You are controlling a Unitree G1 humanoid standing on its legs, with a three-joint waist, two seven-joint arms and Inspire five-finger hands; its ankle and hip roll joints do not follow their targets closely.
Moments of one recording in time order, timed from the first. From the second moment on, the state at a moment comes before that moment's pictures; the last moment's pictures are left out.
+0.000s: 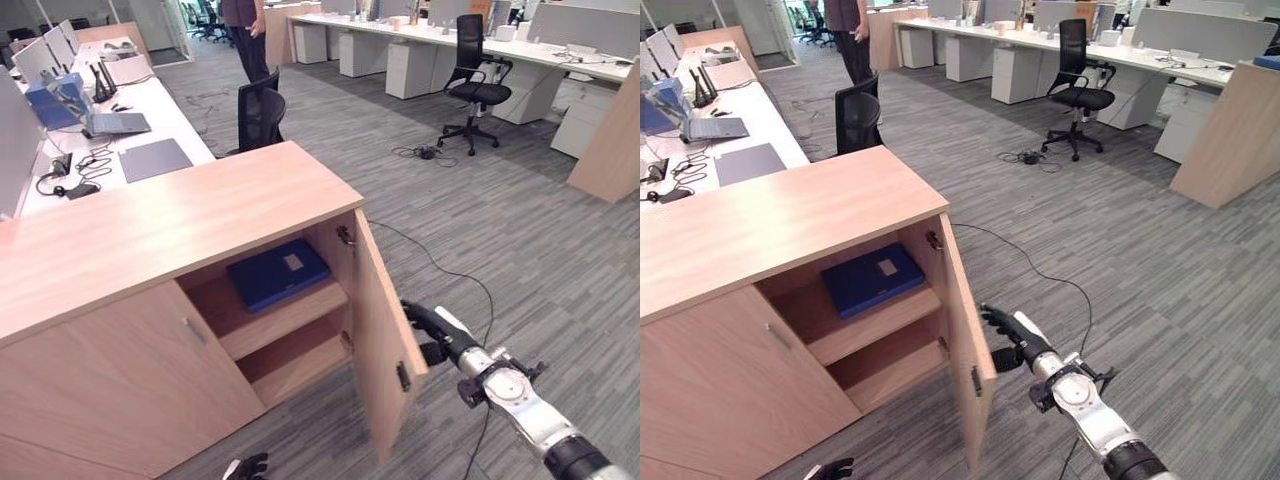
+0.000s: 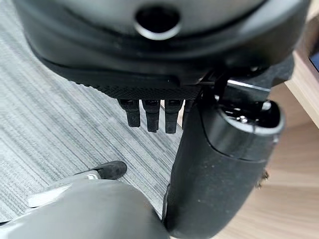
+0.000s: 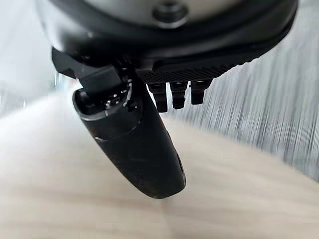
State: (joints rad) left arm 0.08 0.21 -0.19 1.16 -0.03 -0.11 0.06; right arm -0.13 -0.67 0.52 0.22 0.20 -0.06 0.14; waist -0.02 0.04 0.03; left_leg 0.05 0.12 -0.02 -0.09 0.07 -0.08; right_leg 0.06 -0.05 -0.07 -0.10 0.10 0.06
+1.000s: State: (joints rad) left arm 0.01 0.35 -0.30 1.24 -0.03 -0.07 0.08; right arm -0.52 -0.58 0.13 1.17 0.48 -0.02 -0.18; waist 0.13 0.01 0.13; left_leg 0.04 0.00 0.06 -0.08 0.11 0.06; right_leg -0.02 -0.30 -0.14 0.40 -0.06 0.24
